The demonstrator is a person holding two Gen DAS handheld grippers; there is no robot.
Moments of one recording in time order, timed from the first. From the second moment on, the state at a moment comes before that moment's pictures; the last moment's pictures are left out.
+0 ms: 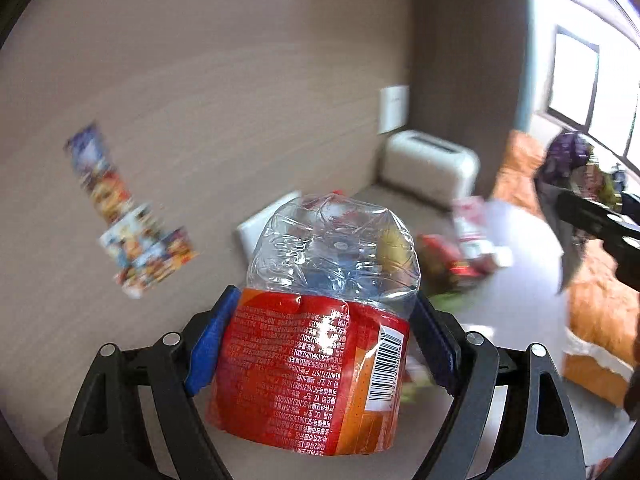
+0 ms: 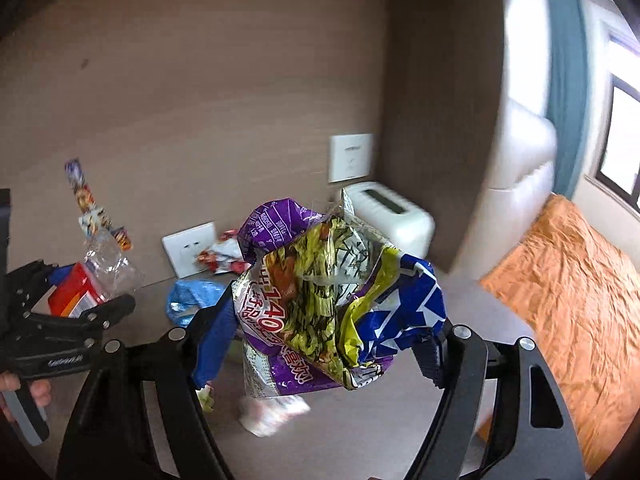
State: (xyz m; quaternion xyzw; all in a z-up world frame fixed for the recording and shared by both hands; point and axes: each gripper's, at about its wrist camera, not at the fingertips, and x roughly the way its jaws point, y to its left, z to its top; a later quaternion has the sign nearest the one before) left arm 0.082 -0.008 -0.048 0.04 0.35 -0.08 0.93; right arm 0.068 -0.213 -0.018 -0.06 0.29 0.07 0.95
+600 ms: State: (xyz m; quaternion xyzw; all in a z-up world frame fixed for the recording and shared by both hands) left arm 0.010 -0.298 -0.152 0.16 0.42 -0.38 0.81; right arm -0.044 -0.408 -0.099 0.04 0.39 -0.14 0.91
